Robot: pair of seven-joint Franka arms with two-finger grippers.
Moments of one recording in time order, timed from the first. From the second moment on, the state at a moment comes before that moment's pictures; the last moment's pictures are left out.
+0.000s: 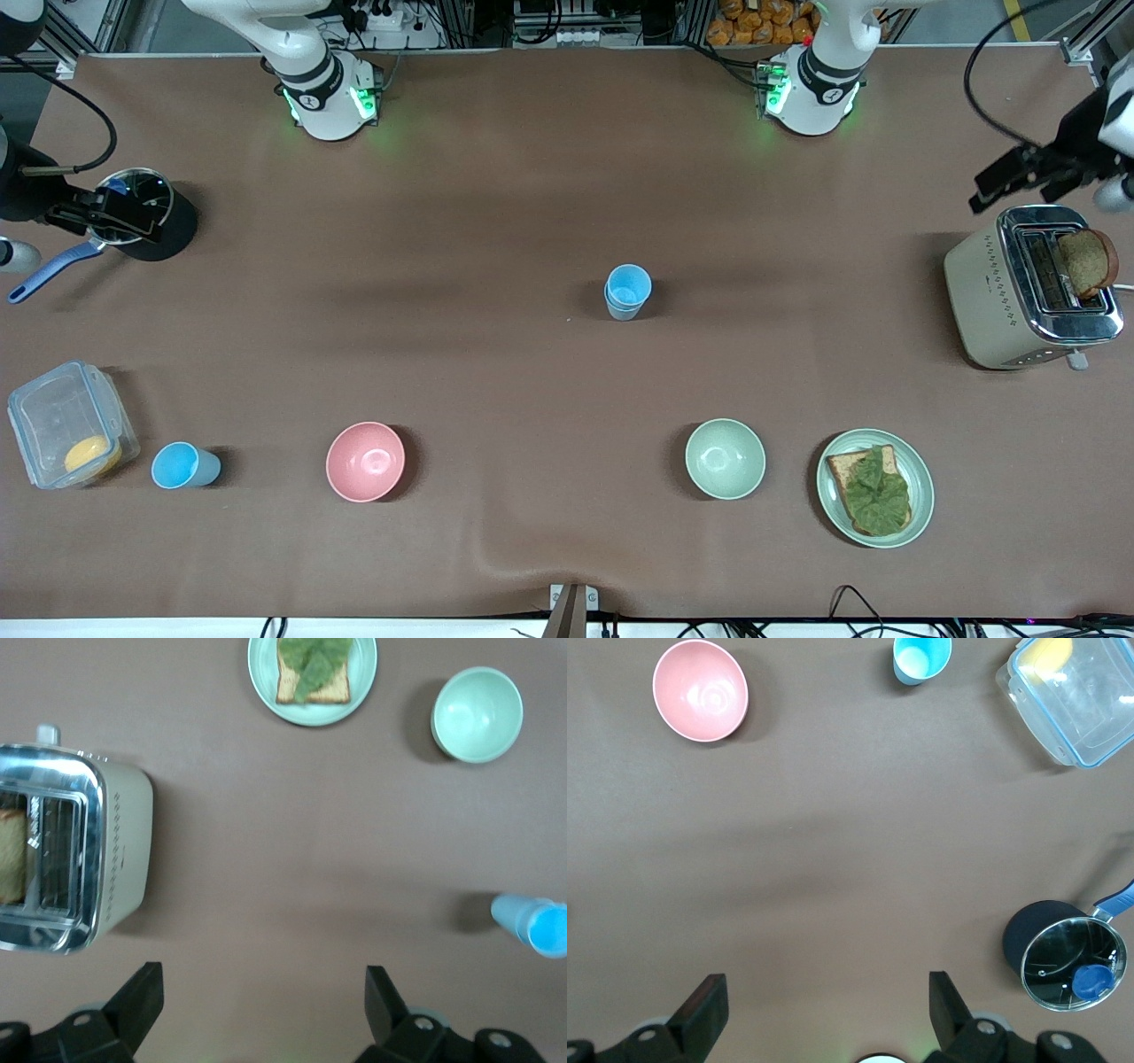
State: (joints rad) left arm -0.02 -0.20 0.02 -1.79 -0.03 1.60 -0.15; right arm 0.05 0.03 -0.06 -1.53 0.01 1.45 0.11
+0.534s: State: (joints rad) left arm -0.03 -0.04 0.00 -1.63 -0.02 1.61 -0.16; right arm 0.05 0.04 -0.06 -1.53 0.01 1.45 0.11
